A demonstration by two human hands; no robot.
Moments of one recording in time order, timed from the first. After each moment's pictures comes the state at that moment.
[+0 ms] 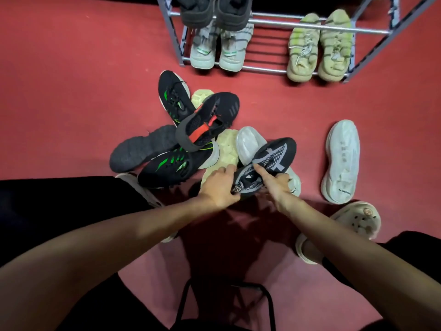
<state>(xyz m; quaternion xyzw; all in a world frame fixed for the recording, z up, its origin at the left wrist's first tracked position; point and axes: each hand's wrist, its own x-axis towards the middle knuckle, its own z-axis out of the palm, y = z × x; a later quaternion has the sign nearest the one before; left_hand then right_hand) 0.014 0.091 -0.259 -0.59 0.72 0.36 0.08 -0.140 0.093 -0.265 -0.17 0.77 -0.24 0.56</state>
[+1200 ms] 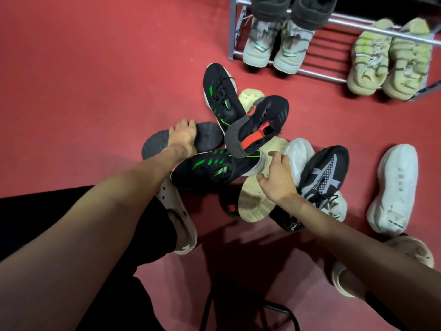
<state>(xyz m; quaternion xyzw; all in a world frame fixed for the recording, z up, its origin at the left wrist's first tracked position) 0.212 -0.030 -0.320 -0.71 0.66 0.21 0.16 -0.036 0.045 -0.265 -0.62 0.69 -0.05 0.38</state>
